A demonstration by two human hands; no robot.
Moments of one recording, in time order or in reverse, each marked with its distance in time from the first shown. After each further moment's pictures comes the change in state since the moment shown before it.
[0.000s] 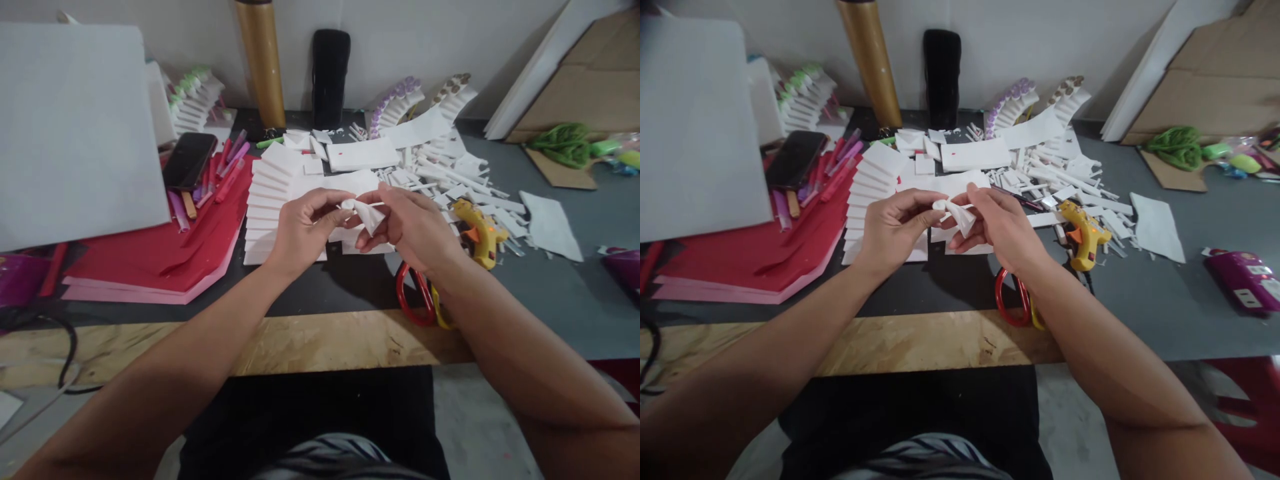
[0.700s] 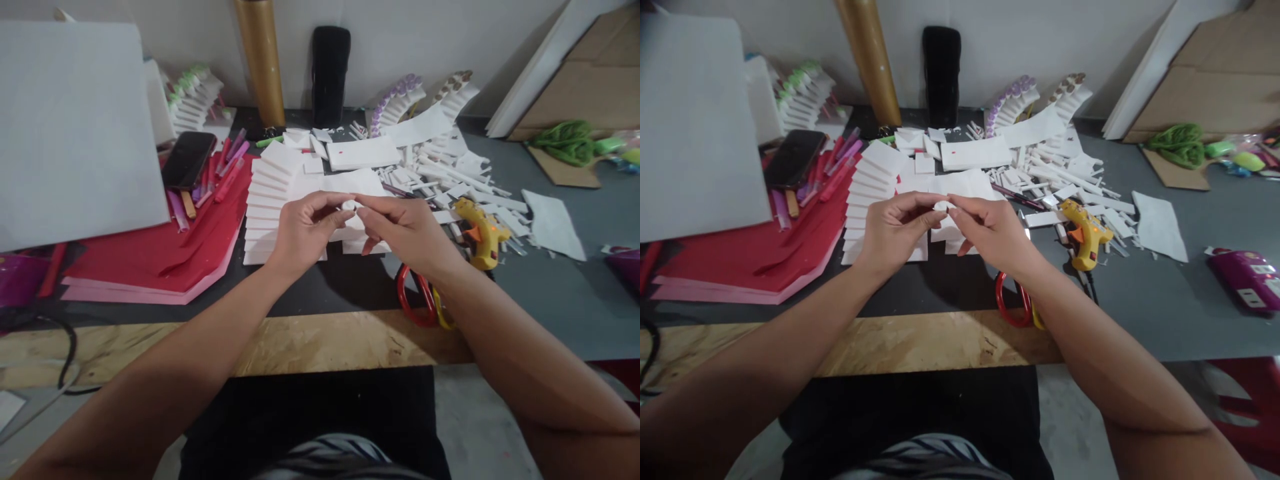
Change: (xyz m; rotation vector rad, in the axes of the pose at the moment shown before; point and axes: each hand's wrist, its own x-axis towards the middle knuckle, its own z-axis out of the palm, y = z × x) left_hand 0.000 -0.001 0.002 0.027 0.031 -0.034; right_hand -0.004 0.004 -0.001 -0.456 0.027 -0.189
